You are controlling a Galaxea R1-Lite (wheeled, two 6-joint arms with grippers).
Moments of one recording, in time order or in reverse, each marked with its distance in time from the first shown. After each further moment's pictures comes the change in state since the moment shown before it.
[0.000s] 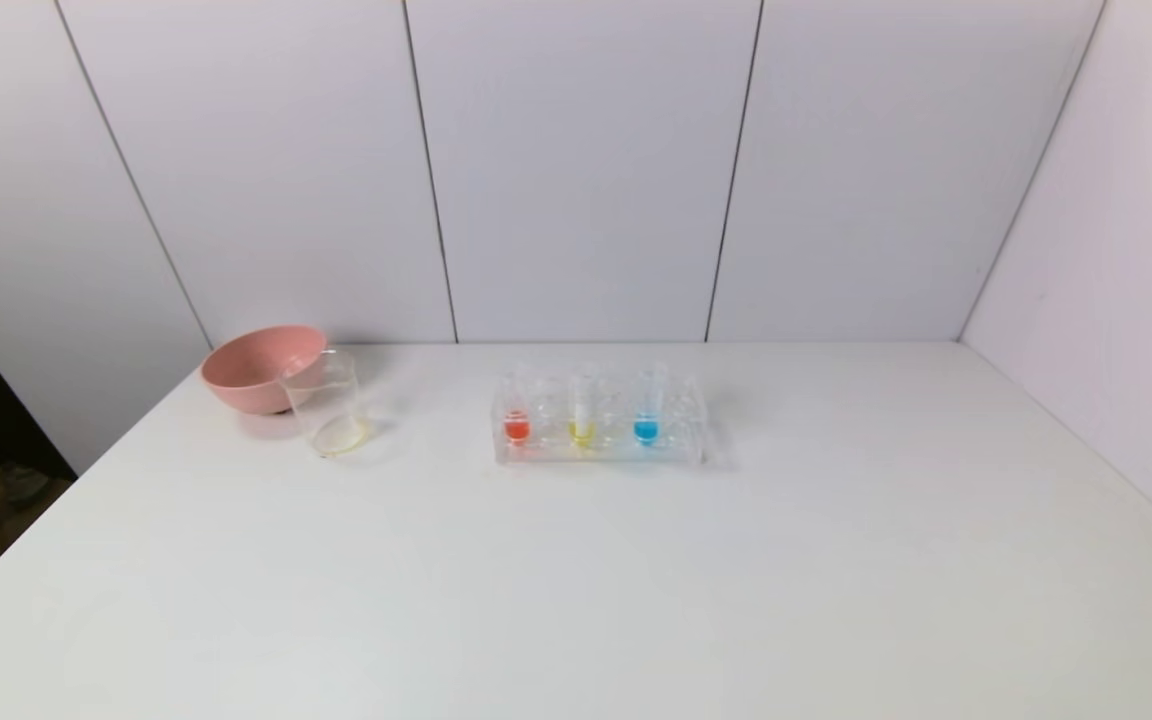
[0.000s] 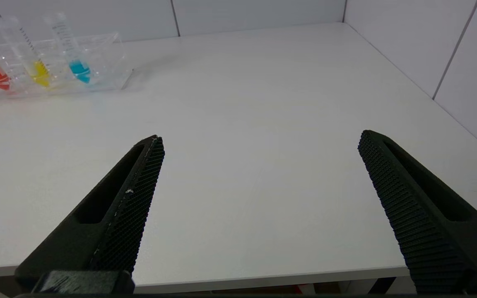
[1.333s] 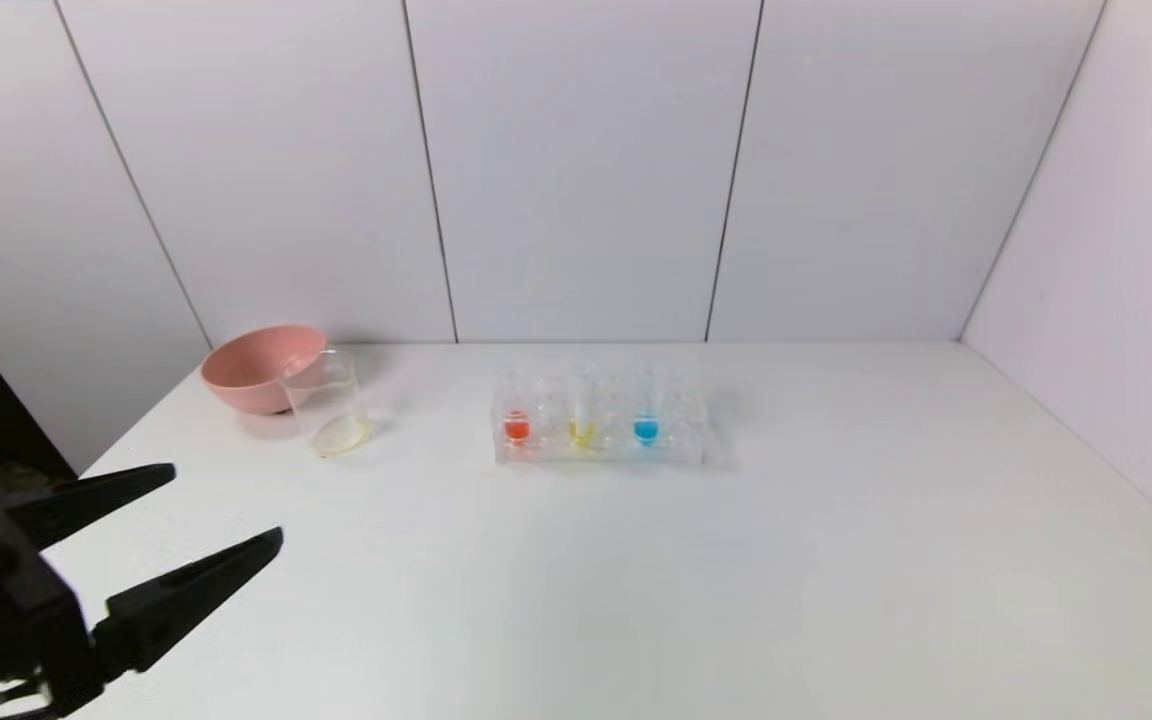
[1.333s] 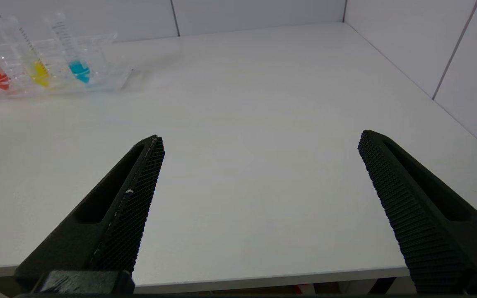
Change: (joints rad) left arm -0.322 0.935 -0.452 -0.261 -0.218 0.063; right arm 0.000 0.000 0.000 0.000 0.000 0.000
